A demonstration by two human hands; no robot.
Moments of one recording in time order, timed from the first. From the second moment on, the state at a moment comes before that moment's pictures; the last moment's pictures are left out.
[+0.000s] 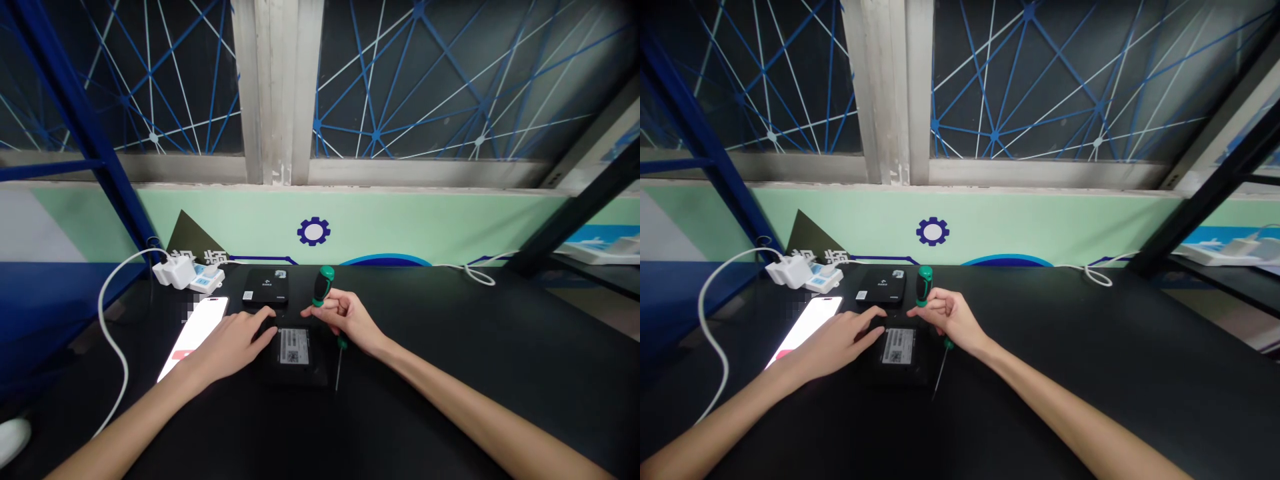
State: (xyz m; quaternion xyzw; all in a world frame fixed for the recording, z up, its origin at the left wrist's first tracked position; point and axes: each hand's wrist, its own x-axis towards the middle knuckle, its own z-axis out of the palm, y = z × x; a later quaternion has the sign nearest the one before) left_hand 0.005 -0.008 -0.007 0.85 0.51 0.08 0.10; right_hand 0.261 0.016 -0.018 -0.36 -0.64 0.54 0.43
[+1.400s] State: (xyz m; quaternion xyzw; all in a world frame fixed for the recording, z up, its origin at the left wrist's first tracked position) left_hand 0.006 -0.012 -0.003 0.86 0.50 0.09 0.10; right_hand 0.260 0.016 -0.025 -0.39 -0.59 0.49 0.51
